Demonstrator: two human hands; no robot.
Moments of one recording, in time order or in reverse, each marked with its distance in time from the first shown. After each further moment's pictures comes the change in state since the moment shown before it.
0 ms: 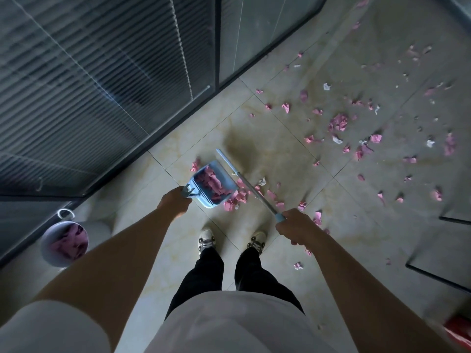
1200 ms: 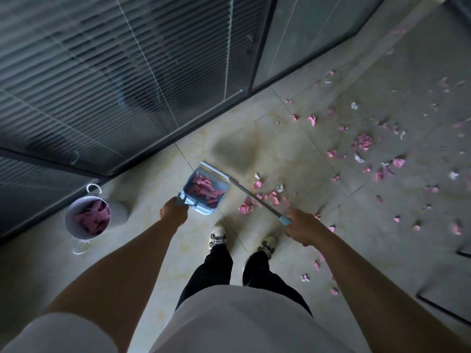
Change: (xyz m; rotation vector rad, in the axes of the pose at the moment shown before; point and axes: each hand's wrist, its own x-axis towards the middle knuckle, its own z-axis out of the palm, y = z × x) left_hand -0.052 -0.099 0.010 -0.158 0.143 -0.247; right_hand -0.008 -0.031 0.049 -0.389 0.026 -0.208
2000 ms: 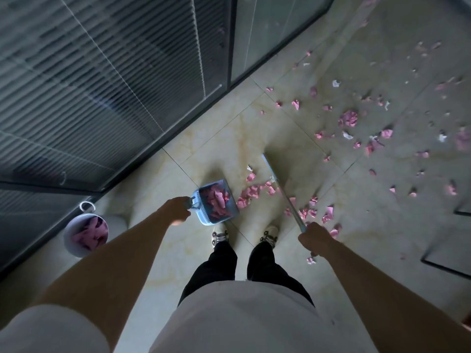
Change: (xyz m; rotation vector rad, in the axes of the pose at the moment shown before) left_hand 0.021 0.015 -0.001 0.520 -0.271 0.469; right_hand -0.013 0.067 0.048 0.320 0.011 0.388
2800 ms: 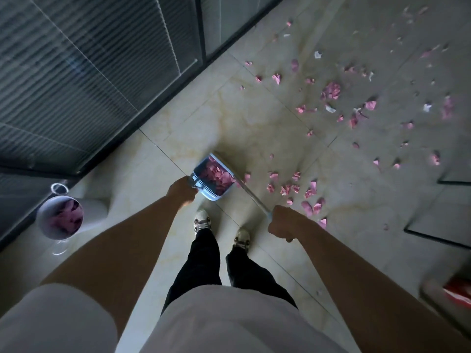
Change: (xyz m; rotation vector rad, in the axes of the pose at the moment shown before) left_hand -0.005 0.134 0.073 -0.271 0.119 -0.143; right_hand -0.019 0.063 0.013 -0.245 -0.146 -0.213
